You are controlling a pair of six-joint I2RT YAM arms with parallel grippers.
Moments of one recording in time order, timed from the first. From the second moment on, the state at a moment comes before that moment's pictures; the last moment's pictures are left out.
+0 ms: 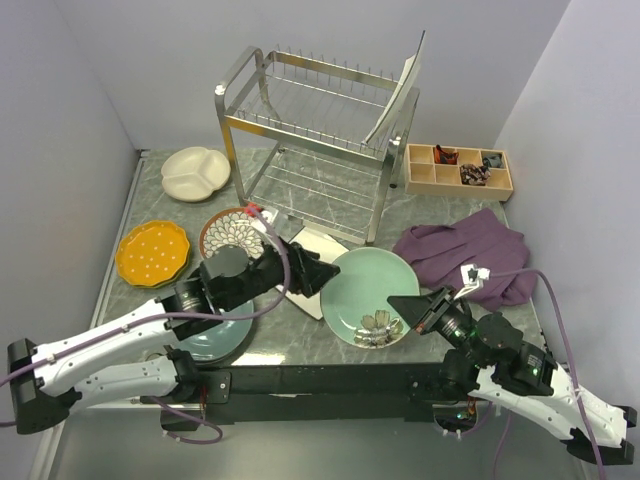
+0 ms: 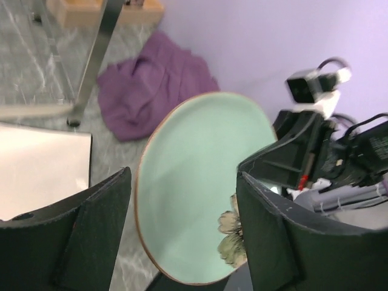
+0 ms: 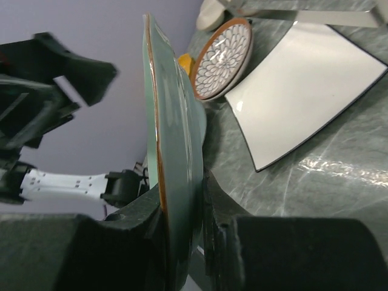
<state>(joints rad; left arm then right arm) -1.05 0.90 0.83 0.03 -0.09 -0.59 1.09 0.03 0.45 -0.52 0.41 0.95</state>
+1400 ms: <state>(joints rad) -0.93 1.27 0.50 0.55 0.30 -1.02 1.08 0.01 0.76 -0.74 0.72 1.01</state>
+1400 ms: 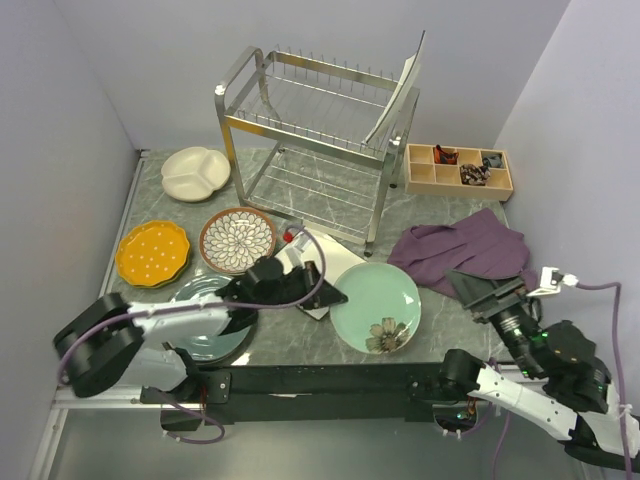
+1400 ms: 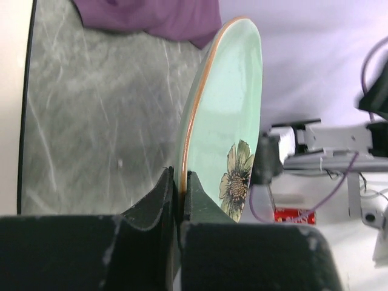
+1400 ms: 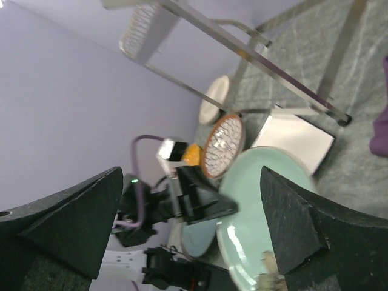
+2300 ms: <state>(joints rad) -1.09 2.07 0.91 0.83 0.17 -1.09 1.08 0.04 0.83 -0.73 0.66 0.93</state>
